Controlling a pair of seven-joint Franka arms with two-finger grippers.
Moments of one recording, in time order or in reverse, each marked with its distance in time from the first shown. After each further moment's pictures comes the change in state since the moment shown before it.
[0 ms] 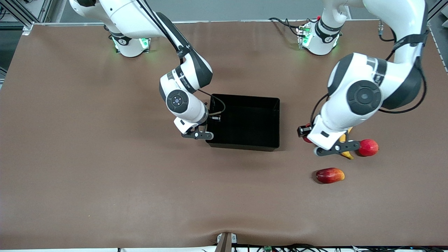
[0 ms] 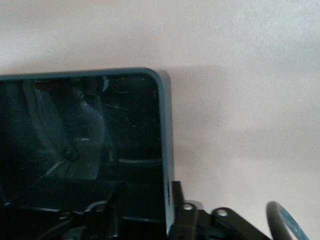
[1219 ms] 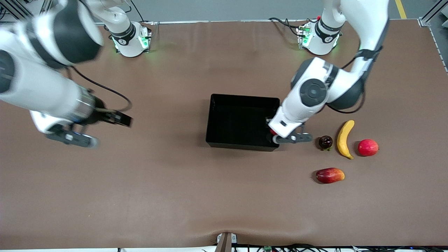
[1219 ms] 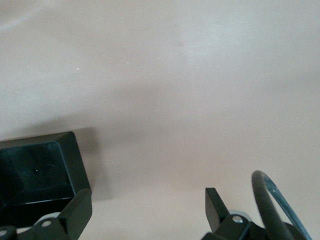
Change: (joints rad) left arm 0.009 -0.007 -0.183 -0.299 -0.036 0.357 -0.006; right arm -0.453 -0.232 0.045 0.433 -0.267 -0.724 -0.077
